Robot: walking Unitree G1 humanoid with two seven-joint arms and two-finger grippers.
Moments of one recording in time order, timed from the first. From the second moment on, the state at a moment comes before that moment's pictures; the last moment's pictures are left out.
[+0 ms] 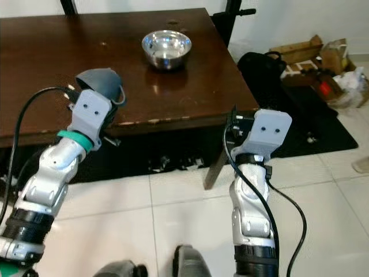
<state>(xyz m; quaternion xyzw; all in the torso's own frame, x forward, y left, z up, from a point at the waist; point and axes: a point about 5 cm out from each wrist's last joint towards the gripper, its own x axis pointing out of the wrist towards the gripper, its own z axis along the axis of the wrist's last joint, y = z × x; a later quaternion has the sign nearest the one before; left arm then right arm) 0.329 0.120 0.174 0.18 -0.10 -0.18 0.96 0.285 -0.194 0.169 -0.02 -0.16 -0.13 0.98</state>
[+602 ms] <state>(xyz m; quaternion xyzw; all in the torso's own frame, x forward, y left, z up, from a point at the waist) 0.327 0.127 0.185 0.31 -0.14 -0.25 0.91 0.285 -0.198 0.169 -0.02 -0.16 -0.14 0.98</state>
